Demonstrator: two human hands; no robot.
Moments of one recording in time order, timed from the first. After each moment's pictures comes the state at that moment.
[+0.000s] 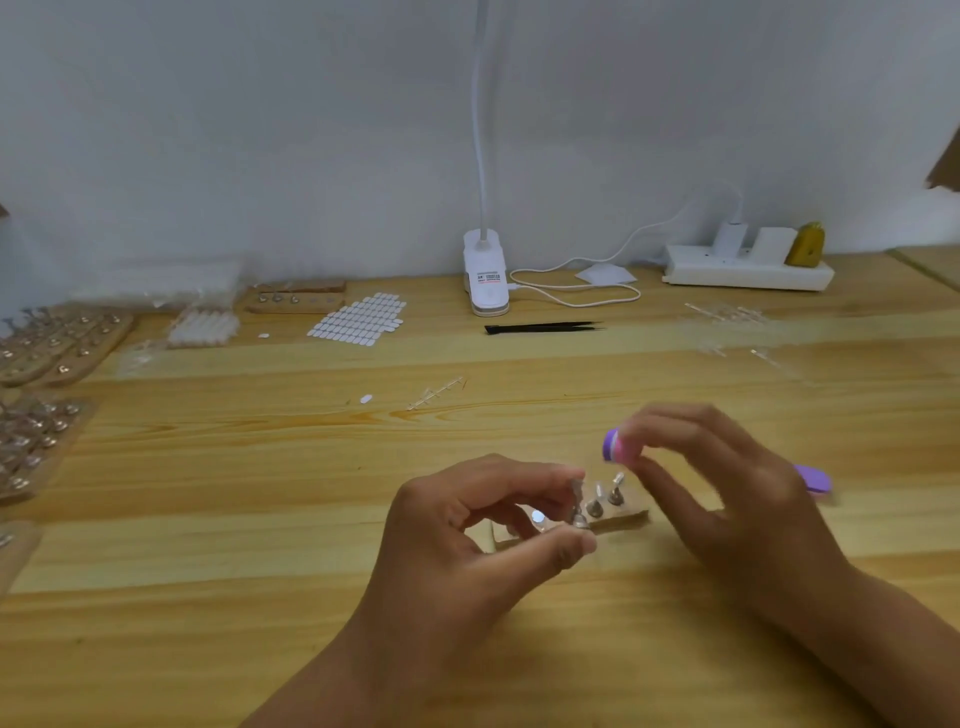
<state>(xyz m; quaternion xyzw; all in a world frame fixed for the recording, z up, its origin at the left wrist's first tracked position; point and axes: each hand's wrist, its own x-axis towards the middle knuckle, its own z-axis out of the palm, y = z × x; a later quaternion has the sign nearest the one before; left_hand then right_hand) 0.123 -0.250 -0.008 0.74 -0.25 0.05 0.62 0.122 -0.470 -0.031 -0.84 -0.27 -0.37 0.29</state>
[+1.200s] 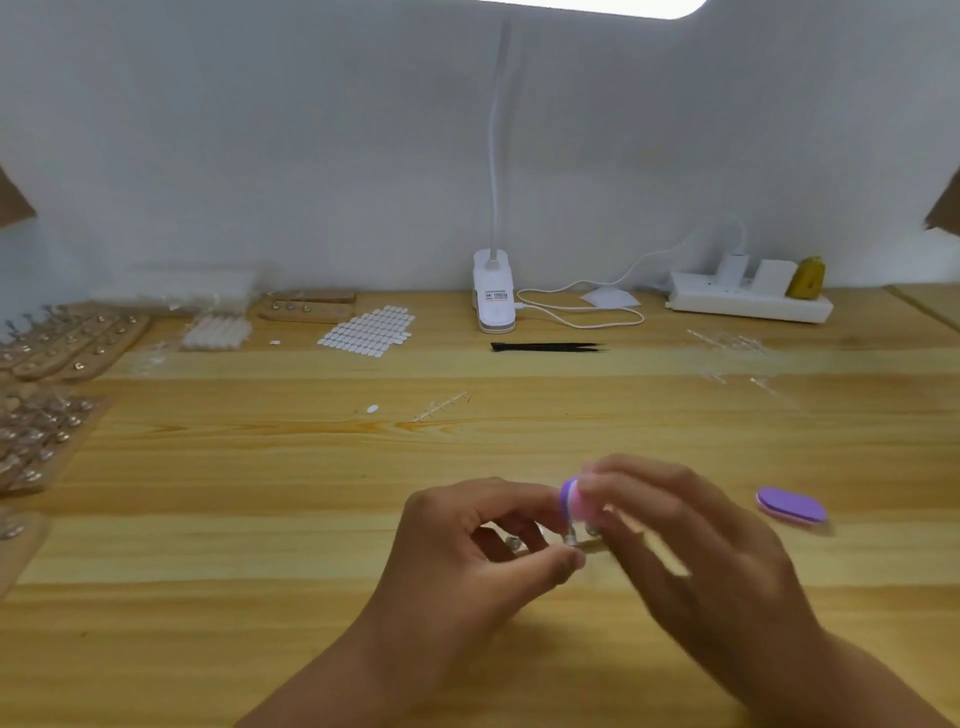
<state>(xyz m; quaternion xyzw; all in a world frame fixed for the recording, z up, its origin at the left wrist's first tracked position) 0.126 -0.253 -0.008 0.77 -0.22 0.02 0.60 0.112 -0.448 -0.036 -0.81 -0.31 -0.41 0.28</state>
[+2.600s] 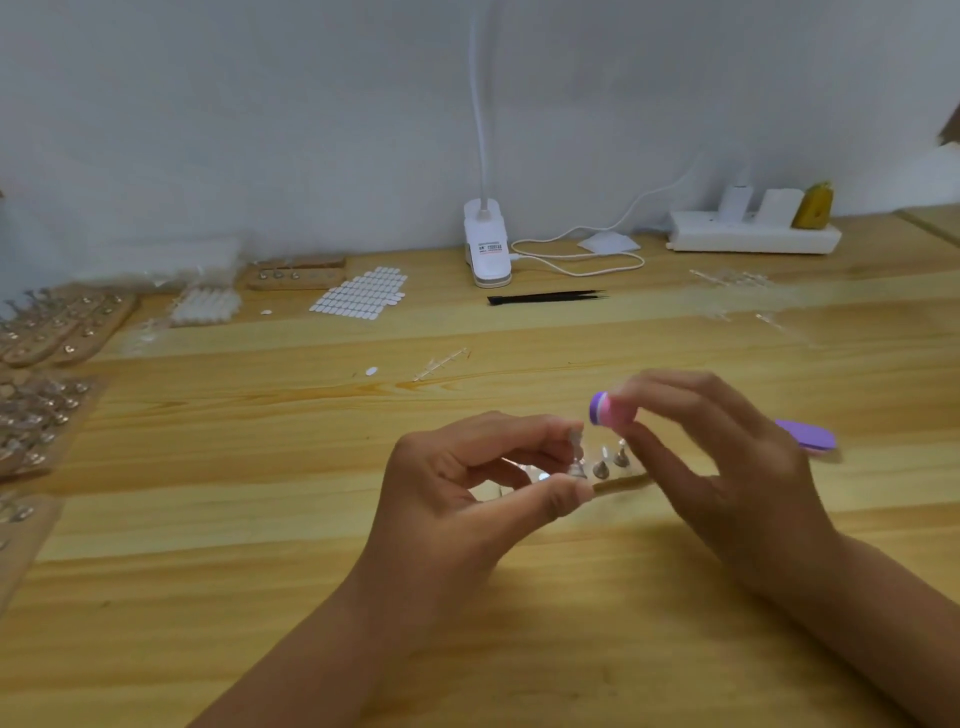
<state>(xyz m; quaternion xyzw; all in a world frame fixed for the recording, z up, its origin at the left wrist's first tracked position) 0.126 -0.245 -0.010 0.70 -0.26 0.02 0.66 0.118 -0.455 -0.034 -0.81 -0.27 -0.43 0.29</state>
